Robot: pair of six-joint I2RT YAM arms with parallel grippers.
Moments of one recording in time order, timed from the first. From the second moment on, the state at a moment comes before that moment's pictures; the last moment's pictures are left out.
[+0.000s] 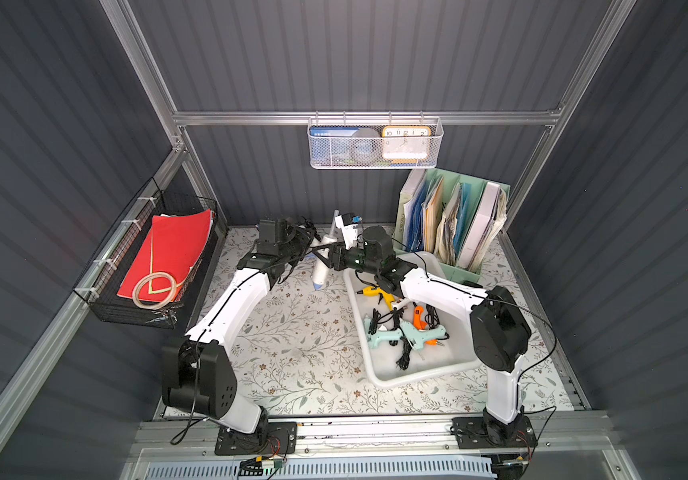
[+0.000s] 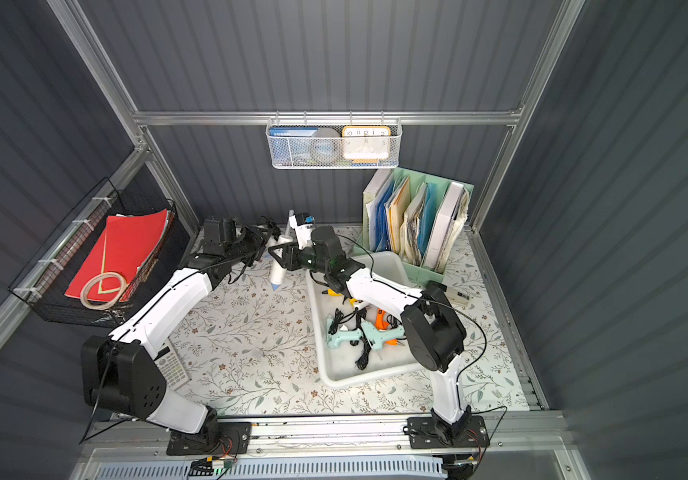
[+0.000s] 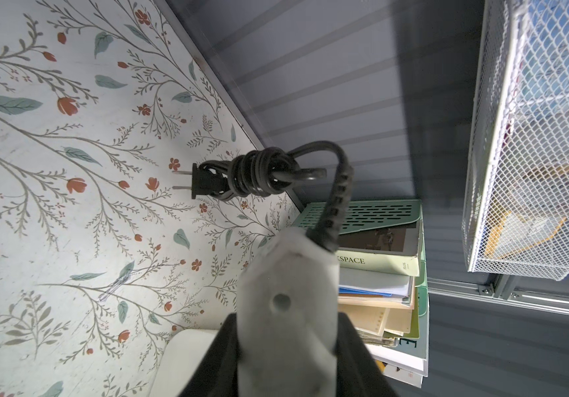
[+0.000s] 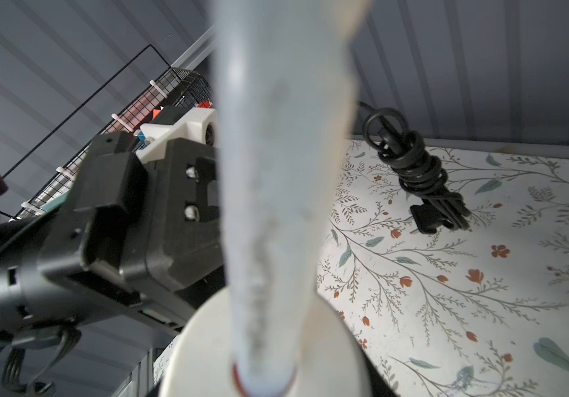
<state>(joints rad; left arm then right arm) -0.18 1.54 1.32 -0.25 0.17 -1.14 0.72 1.97 1.54 0.27 -0.37 0.56</state>
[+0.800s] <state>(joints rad) -0.19 1.12 1.22 -0.12 -0.02 -0.83 0.64 1.30 1.27 0.06 -0.07 0.45</state>
